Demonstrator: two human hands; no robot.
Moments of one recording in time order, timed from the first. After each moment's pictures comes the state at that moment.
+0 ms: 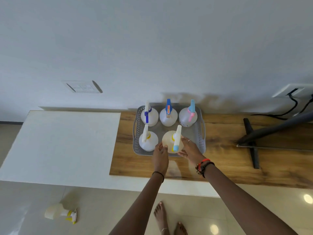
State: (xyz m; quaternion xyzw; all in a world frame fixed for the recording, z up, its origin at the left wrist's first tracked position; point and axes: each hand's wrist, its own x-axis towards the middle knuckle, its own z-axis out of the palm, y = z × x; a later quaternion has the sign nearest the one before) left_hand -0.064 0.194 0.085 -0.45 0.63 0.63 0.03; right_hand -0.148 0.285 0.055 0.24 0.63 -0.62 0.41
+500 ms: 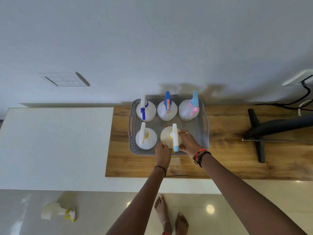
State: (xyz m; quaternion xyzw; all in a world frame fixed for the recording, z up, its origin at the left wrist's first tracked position) left_hand -0.092 0.183 0.039 -0.46 0.64 0.60 0.10; right_hand -0.176 0.263 0.008 0.25 0.66 -0.57 0.42
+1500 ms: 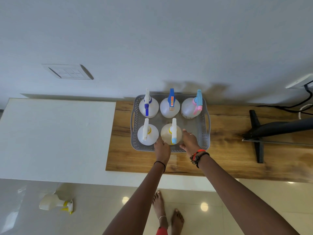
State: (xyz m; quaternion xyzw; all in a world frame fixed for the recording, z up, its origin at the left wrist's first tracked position) left_hand -0.090 0.176 0.036 -0.47 0.64 0.61 0.08; right_hand -0.167 0.254 0.008 0.33 0.69 -0.54 0.36
